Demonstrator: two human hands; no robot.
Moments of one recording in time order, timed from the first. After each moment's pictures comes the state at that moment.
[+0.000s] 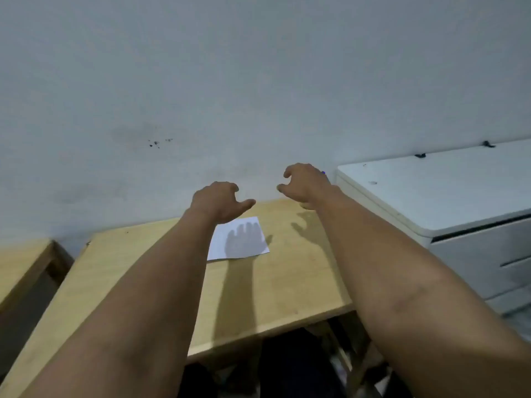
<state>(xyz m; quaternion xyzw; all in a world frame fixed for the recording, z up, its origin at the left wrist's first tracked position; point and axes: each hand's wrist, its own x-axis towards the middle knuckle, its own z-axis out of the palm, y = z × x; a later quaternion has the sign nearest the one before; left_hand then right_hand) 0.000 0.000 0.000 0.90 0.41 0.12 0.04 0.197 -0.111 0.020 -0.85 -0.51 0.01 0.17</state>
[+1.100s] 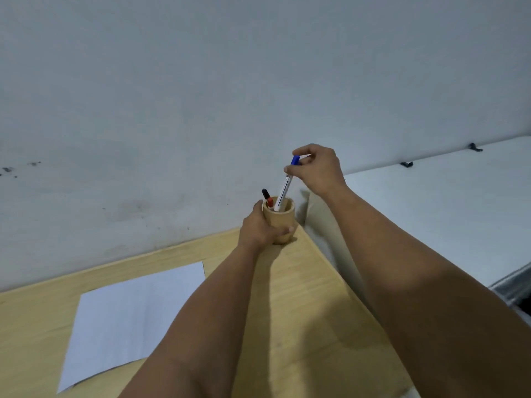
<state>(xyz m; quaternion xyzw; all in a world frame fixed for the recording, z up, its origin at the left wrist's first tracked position) 0.270 0.038 -0.105 0.80 0.35 0.22 0.44 0.393 -0.056 0.017 -0.77 -0.34 0.07 0.53</state>
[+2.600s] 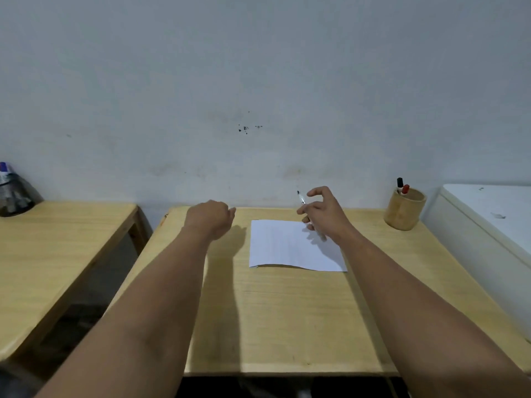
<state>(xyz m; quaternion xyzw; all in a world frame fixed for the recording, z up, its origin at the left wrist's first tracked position) -0.154 0.121 -0.079 0.84 0.54 0.08 -0.02 0.107 0.003 -0.074 -0.66 -0.43 0.33 0.52</state>
